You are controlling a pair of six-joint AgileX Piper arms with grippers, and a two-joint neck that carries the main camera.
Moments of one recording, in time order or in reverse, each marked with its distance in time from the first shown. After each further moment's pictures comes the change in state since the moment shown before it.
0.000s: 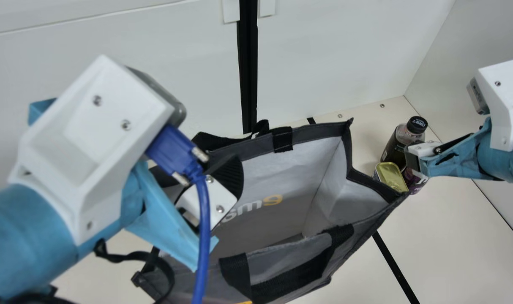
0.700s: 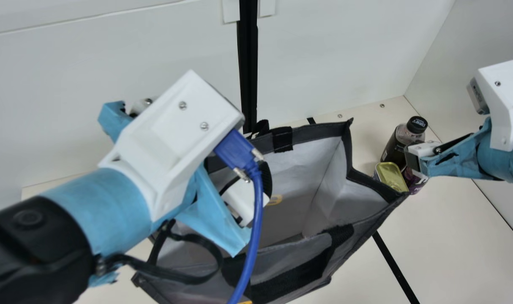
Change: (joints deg) left arm -1.2 5.8 -1.6 -0.5 0.1 1.8; right arm 0.0 0.0 0.0 0.0 0.0 0.0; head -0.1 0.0
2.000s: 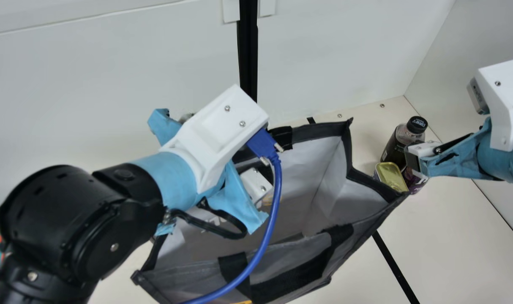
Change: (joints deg) left arm 2.4 7.0 -0.3 -3.2 -0.1 2.2; right arm 0.0 0.0 0.0 0.0 0.0 0.0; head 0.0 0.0
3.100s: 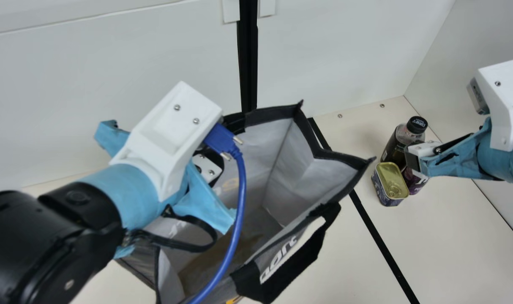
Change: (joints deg) left arm 0.0 -7.8 8.2 10.6 0.0 -11.9; right arm 0.0 0.0 0.0 0.0 0.0 0.0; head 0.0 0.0
